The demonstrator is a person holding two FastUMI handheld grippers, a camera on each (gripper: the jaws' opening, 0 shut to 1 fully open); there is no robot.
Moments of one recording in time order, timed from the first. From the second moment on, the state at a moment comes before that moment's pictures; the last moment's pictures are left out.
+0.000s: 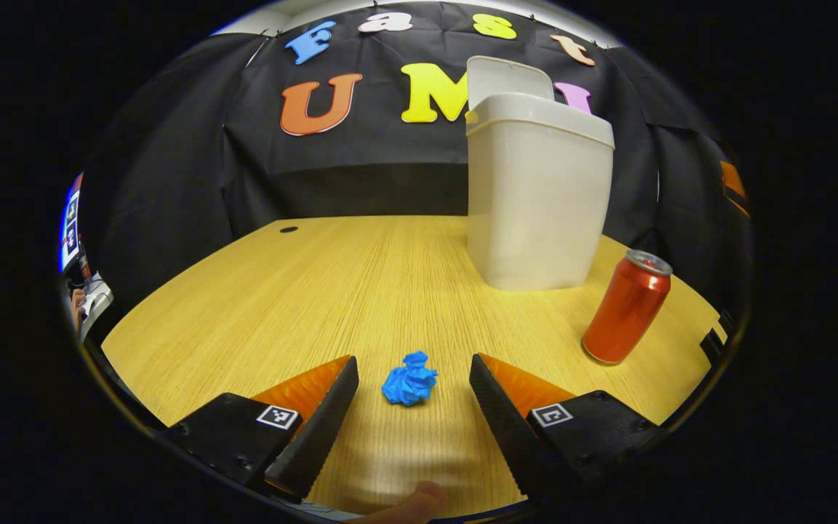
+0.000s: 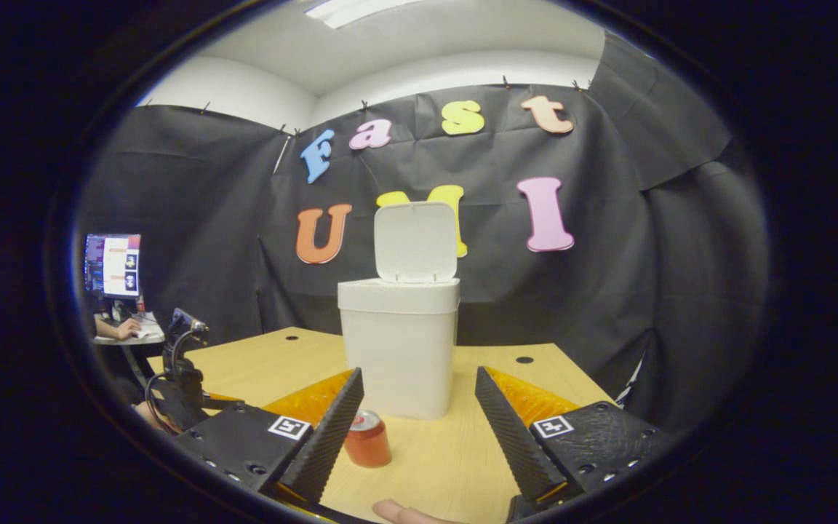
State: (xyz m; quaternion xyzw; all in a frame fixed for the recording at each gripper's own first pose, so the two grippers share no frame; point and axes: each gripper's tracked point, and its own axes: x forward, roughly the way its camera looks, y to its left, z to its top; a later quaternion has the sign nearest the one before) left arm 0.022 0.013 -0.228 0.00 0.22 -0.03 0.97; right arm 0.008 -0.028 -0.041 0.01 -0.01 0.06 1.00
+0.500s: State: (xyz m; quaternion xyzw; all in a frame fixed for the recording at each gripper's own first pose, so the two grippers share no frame) left arm 0.033 0.018 -0.235 0.02 0.22 -0.03 0.97; right arm 0.032 -0.025 -0.164 0.00 0.11 0.06 0.99
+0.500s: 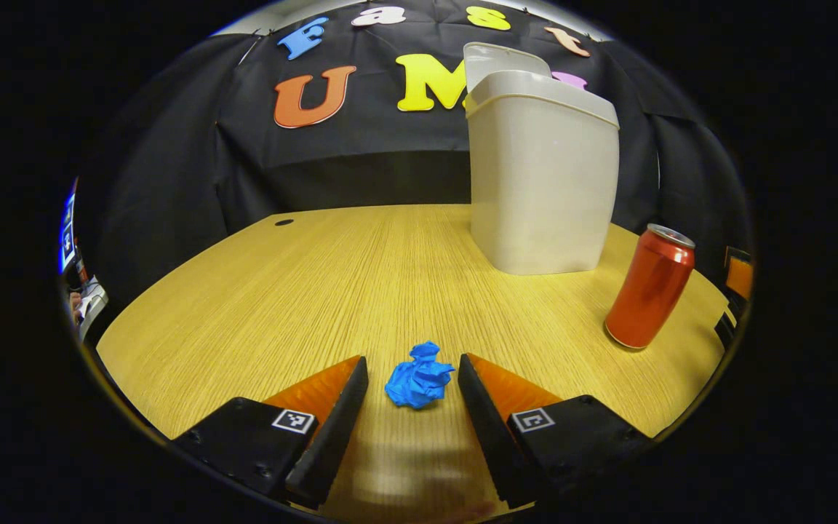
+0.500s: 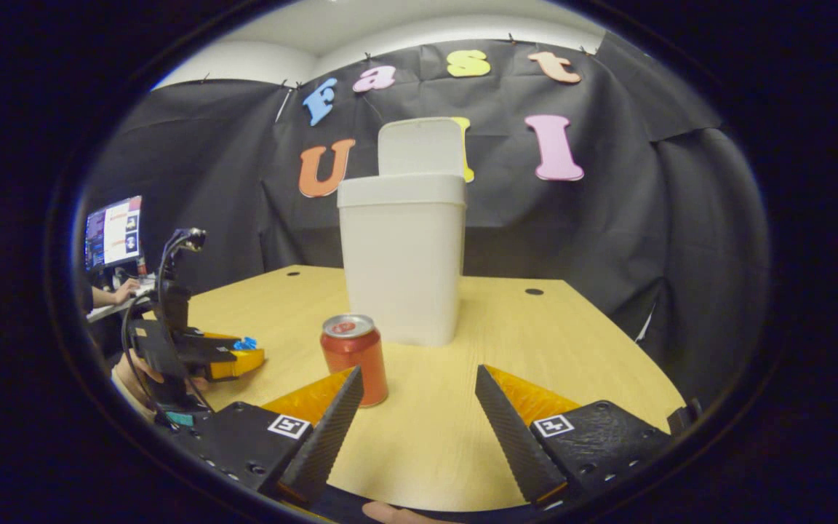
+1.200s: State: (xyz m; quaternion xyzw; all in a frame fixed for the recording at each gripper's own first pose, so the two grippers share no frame) left arm 0.036 0.023 -0.226 0.00 0.21 -0.03 0.98; right arm 0.060 0.025 -0.207 -0.01 0.16 0.09 0.98
